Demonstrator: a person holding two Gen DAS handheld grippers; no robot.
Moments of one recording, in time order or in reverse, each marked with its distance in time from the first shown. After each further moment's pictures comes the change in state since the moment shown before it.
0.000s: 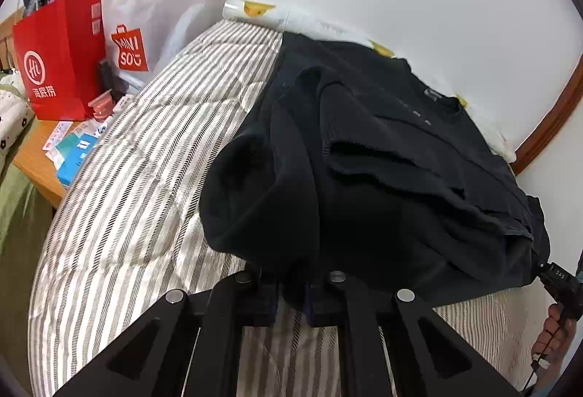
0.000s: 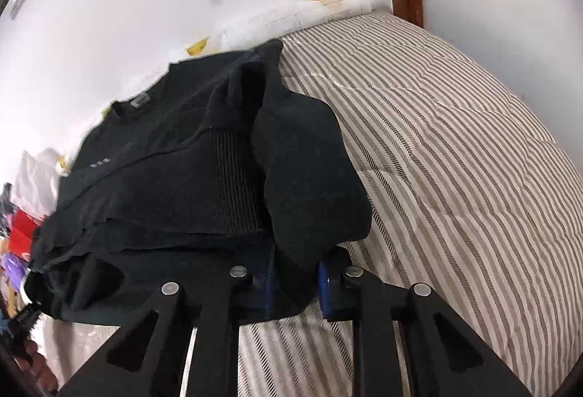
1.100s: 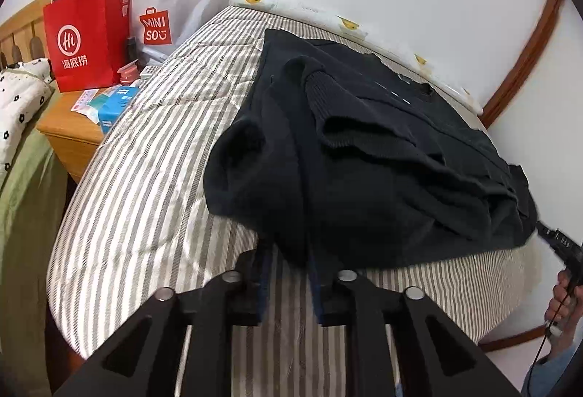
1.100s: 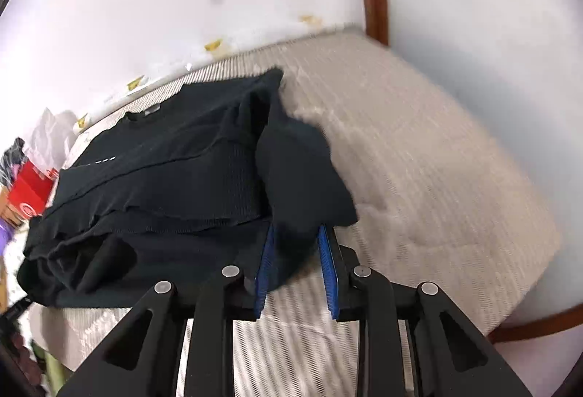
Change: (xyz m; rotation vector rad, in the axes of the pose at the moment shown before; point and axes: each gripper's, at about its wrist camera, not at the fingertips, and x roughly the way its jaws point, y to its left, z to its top) left arm -0.101 0.024 -0.120 0.075 0.032 -0.047; right arm -0.130 -0.026 -0.095 -0.117 -0.107 -0.112
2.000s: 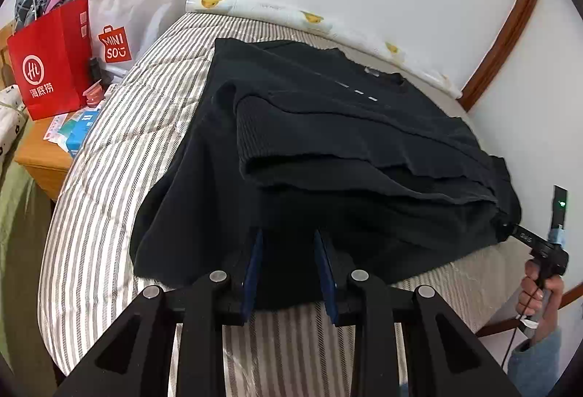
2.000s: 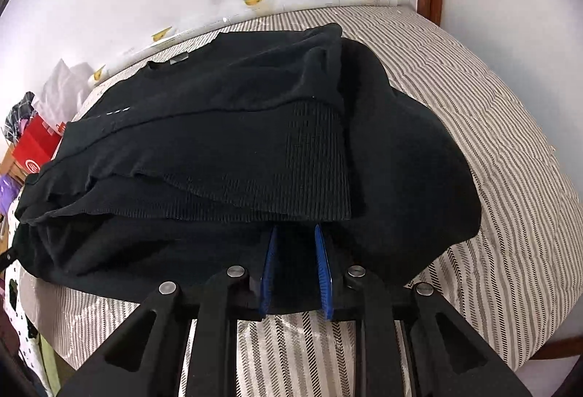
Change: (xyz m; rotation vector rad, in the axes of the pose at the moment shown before) left arm 0.017 -0.036 0.031 0.082 0.039 -0.044; right arm 0.062 0.042 -0.013 -0.106 0.148 0.116
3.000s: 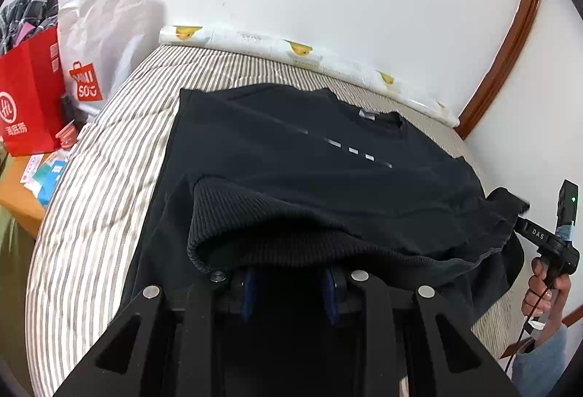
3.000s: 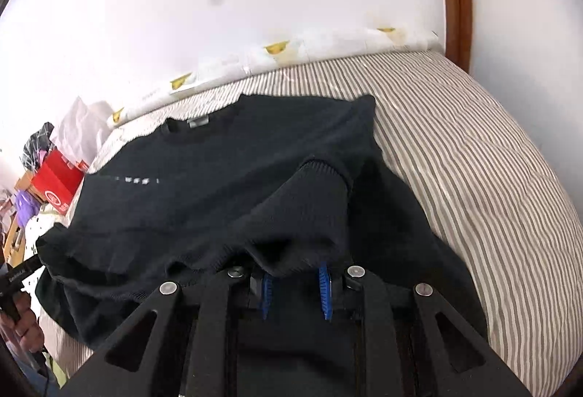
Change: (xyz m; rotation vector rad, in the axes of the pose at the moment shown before) left arm 0.042 -0.016 0.071 0.016 -0.103 -0.046; right arm 0.012 0.018 0.086 -0.003 -0.114 0.107
